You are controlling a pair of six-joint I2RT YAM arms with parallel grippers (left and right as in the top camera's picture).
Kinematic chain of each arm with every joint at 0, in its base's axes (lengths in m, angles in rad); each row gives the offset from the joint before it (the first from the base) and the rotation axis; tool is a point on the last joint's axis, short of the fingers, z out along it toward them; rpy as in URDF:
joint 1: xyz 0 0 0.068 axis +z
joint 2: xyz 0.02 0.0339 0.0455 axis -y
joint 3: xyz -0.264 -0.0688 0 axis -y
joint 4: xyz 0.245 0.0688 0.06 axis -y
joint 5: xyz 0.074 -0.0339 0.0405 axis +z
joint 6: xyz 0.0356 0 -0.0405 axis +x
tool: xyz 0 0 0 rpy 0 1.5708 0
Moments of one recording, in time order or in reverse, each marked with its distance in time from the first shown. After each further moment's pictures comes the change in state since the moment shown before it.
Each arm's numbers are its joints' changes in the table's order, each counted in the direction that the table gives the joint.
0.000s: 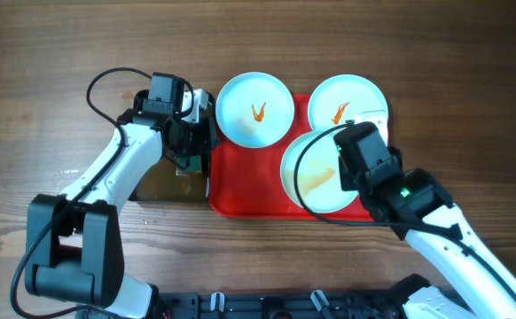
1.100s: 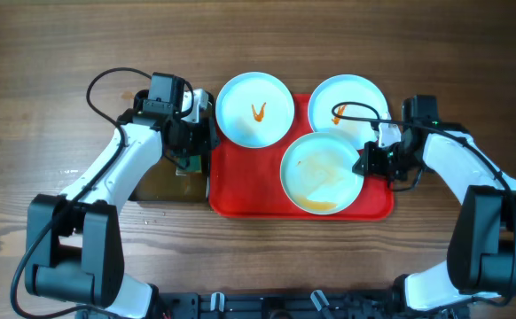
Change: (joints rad) left arm 0.000 0.000 0.000 0.000 0.000 0.000; right arm -0.598 -0.551 0.005 0.100 0.856 -0.257
